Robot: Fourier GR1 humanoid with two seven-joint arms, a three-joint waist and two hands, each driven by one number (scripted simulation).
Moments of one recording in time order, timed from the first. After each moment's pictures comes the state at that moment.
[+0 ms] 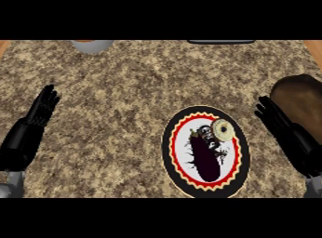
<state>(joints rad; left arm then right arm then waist) -0.07 0.51 -0.17 -1.52 0.28 0.12 -0.17 -0.03 -0.44 0.15 -1.57 -0.38 0.12 0.04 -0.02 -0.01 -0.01</state>
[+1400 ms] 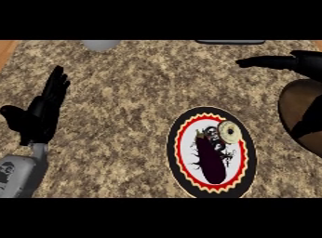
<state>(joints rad) -0.25 0.38 -0.14 -1.42 0.24 0.25 0.01 -0.69 -0.76 0.27 -1.34 0.05 0.74 -0.24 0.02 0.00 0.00</state>
